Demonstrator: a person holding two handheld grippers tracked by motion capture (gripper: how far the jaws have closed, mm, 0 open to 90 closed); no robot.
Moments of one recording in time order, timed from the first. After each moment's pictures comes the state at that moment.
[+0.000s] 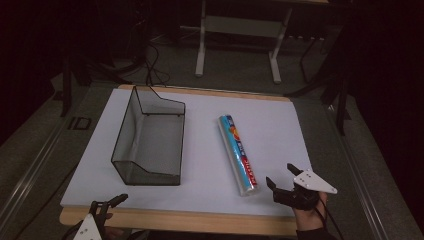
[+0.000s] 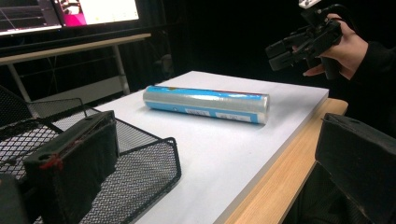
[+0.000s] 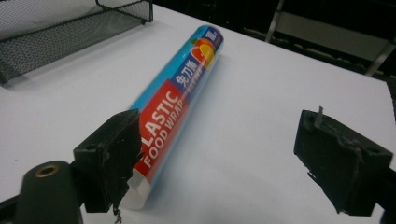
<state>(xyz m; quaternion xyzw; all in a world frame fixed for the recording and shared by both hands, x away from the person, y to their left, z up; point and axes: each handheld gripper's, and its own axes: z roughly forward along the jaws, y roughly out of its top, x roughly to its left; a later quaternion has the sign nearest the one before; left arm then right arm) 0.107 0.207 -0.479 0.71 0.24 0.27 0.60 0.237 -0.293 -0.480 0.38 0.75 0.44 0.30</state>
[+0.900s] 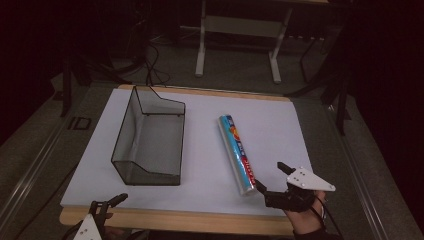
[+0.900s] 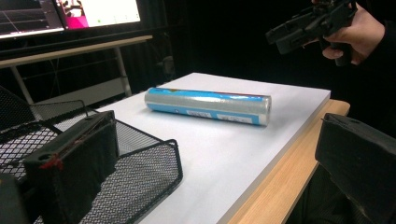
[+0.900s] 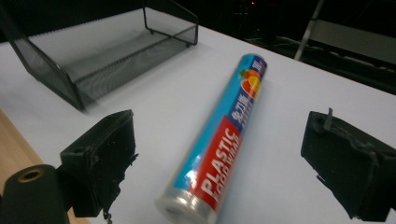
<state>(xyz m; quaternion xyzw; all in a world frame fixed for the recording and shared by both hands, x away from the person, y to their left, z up) 0.107 0.207 -0.479 0.71 0.24 0.28 0.60 0.222 -0.258 -0.439 0.35 0.77 0.48 0.25</state>
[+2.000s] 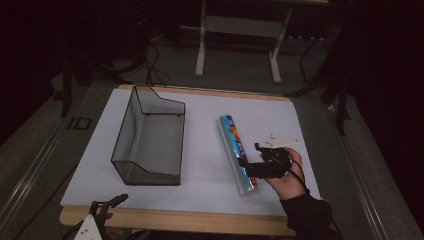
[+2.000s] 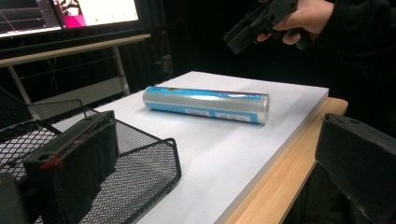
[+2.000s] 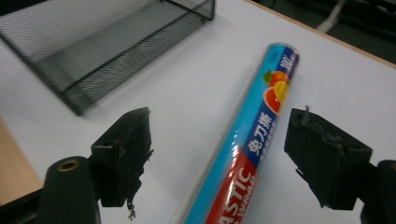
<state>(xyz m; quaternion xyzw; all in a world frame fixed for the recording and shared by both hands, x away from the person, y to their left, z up) 0.106 0.206 -0.479 0.71 0.24 0.28 0.59 0.295 -0.210 -0.416 0.35 0.83 0.40 0.18</state>
